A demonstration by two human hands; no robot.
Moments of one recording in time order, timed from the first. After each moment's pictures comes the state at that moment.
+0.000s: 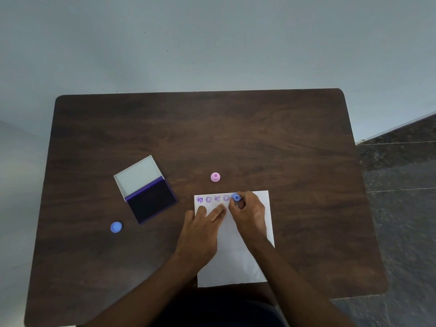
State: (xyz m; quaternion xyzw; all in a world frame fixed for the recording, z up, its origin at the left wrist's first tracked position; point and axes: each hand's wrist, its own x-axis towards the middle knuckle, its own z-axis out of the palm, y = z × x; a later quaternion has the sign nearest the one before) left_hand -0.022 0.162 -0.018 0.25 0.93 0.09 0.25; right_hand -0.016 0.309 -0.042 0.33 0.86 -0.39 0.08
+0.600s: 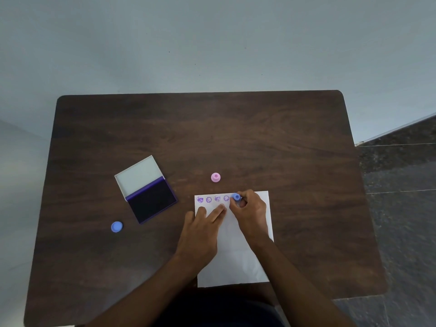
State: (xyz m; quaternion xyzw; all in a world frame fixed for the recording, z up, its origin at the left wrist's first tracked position) left_hand -0.021 0.161 -0.014 0.26 0.93 0.08 0.25; right_hand -0.021 0.312 -0.038 0.33 0.85 -0.40 0.10
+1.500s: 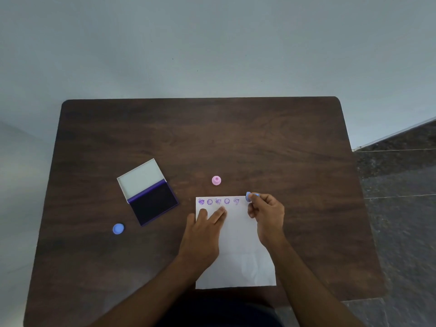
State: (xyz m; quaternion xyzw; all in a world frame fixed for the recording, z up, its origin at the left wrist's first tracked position) left_hand -0.022 0.165 -0.005 0.27 0.92 0.06 0.26; right_hand -0.017 0.340 -0.021 0.48 0.54 -0.69 -0.02
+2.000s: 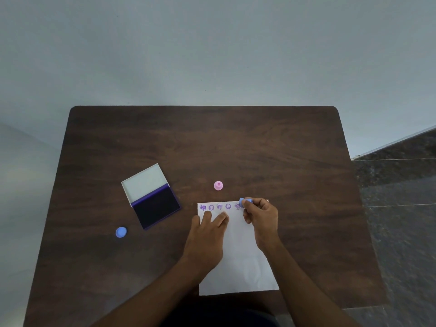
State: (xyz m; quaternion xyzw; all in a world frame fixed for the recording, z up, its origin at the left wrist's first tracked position) left_hand -0.022 0.170 -0.007 0.27 0.92 0.03 0.28; right_hand -0.019 0.329 -0.021 0.45 0.61 -0.65 0.02
